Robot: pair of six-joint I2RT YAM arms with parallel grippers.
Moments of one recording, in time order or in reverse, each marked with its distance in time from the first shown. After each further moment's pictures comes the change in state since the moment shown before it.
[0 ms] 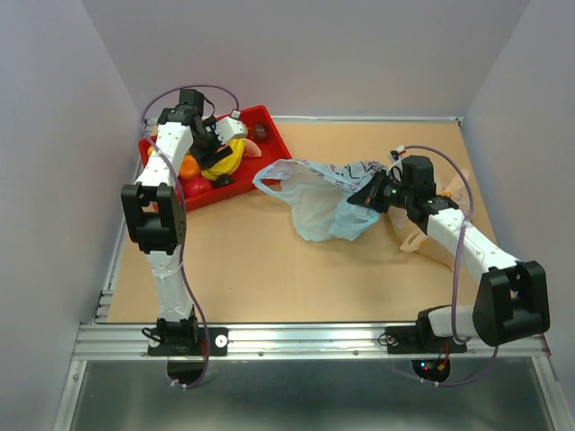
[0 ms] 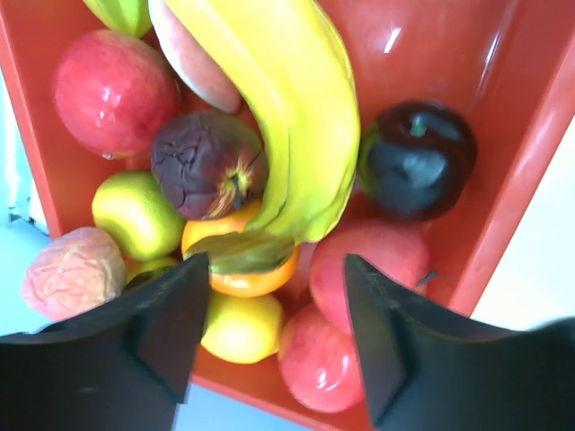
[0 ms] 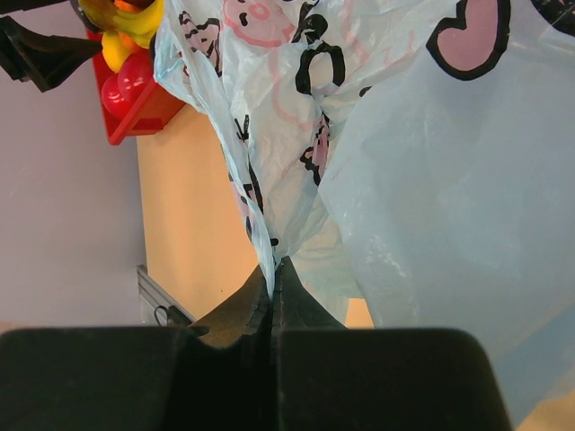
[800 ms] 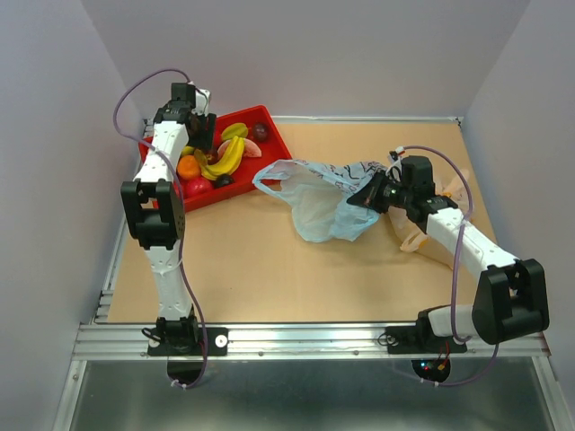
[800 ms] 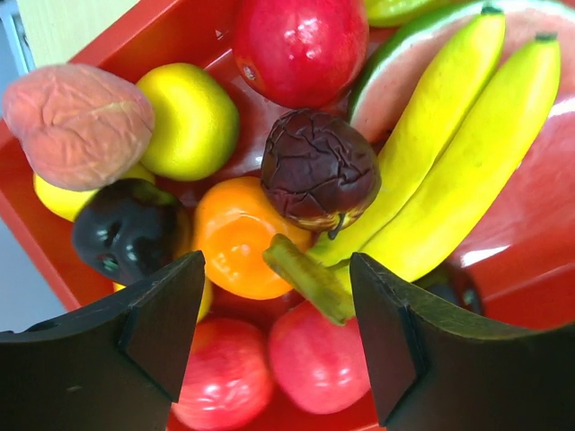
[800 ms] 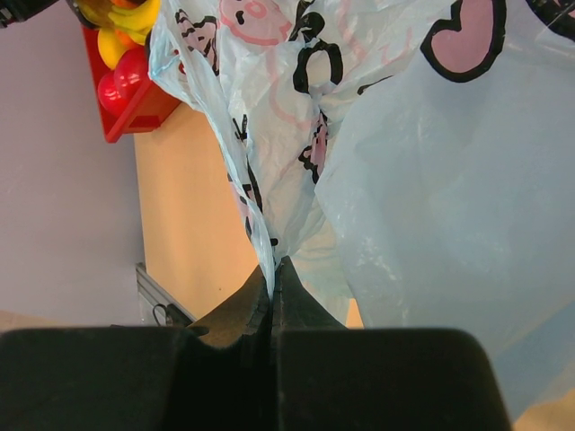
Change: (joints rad) left arm 0.047 0.060 0.055 0.201 -0.229 -0.848; right arm 0.000 0.011 0.000 0.000 -0.007 -0.004
